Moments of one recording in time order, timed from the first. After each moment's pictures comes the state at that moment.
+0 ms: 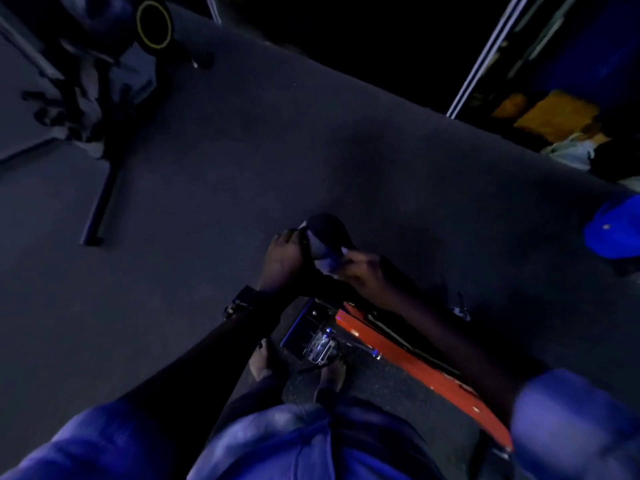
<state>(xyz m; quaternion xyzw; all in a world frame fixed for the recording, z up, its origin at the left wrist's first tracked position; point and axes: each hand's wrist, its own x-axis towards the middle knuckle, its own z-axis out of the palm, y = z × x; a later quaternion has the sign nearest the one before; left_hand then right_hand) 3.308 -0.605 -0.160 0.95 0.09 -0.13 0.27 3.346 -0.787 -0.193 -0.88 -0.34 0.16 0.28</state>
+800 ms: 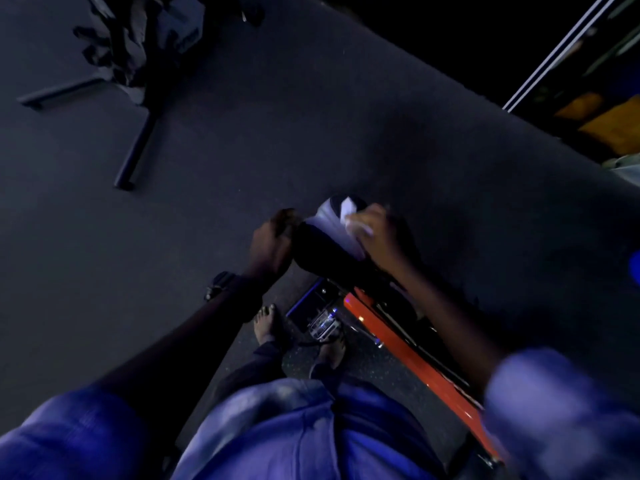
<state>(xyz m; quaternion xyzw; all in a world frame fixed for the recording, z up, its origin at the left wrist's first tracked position) 3.272 -0.579 -0.152 0.80 0.33 -0.04 0.50 3.375 -0.756 -0.182 -0.91 -0.27 0.09 0.31</state>
